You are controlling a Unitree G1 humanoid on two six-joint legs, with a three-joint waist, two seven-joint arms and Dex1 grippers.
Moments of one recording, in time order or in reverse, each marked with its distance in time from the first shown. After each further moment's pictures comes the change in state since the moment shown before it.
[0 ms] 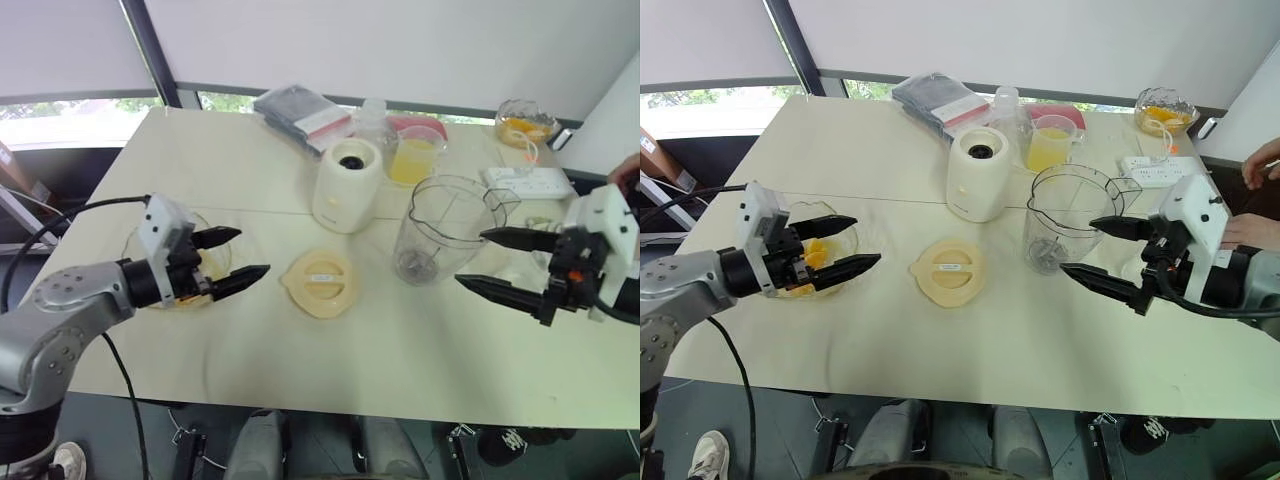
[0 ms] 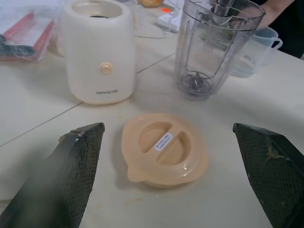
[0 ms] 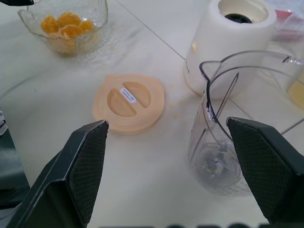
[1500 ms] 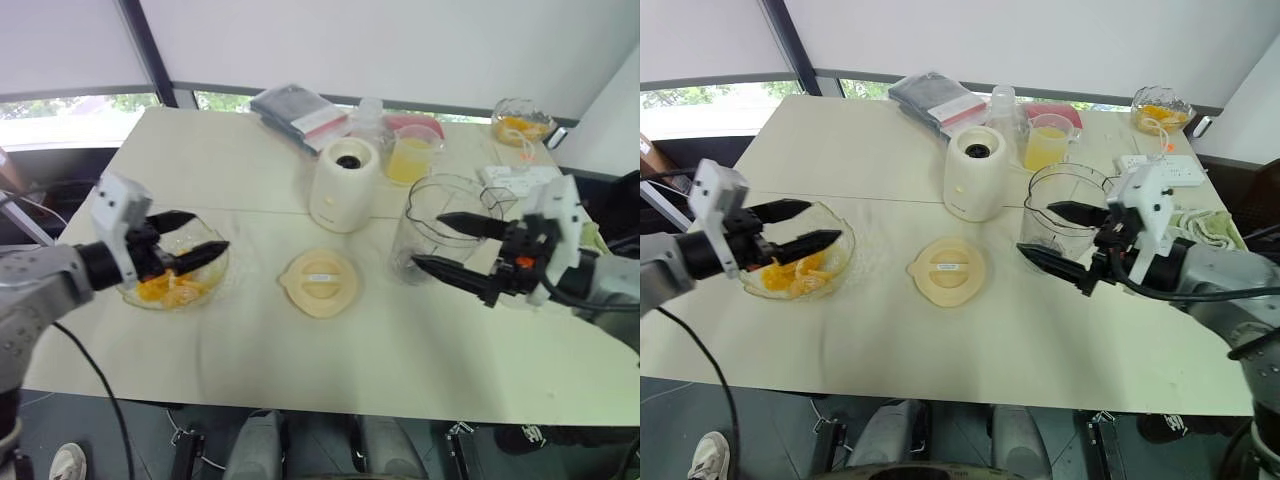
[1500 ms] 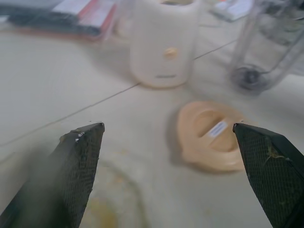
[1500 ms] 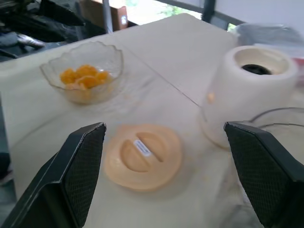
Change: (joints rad) left arm -0.025 0.216 0.114 0.213 0.001 0.085 0.041; right arm -0.189 0.252 0.281 -0.009 0.006 -0.050 -0.174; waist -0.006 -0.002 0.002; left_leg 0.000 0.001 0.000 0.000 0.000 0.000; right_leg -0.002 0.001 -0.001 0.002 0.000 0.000
